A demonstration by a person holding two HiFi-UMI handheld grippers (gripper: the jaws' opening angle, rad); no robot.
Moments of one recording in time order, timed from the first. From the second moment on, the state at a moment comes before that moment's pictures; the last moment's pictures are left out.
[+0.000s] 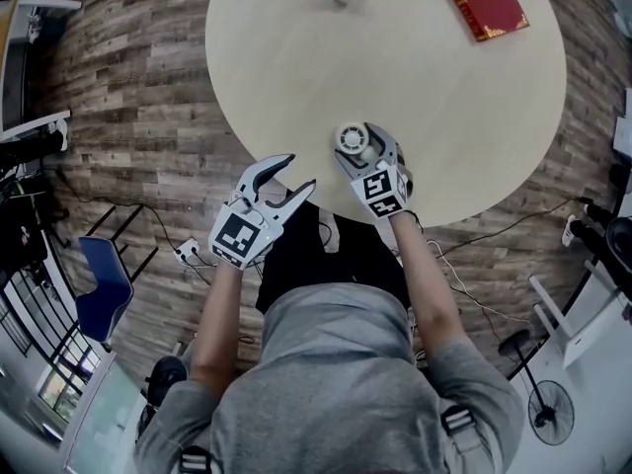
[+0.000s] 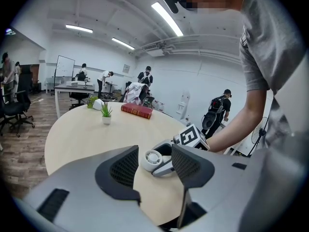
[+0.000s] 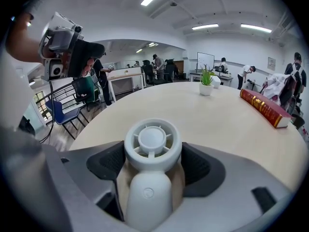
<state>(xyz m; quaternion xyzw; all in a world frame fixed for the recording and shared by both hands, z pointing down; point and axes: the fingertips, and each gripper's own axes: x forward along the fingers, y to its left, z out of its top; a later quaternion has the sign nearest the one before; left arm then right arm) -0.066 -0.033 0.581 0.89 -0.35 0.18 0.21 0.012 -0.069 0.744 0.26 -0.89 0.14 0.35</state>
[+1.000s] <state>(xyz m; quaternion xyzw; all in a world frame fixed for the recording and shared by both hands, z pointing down) -0.066 -0.023 0.544 0.89 -0.37 0.18 0.18 0.001 -0.081 0.709 0.26 -0.90 0.11 0.32</state>
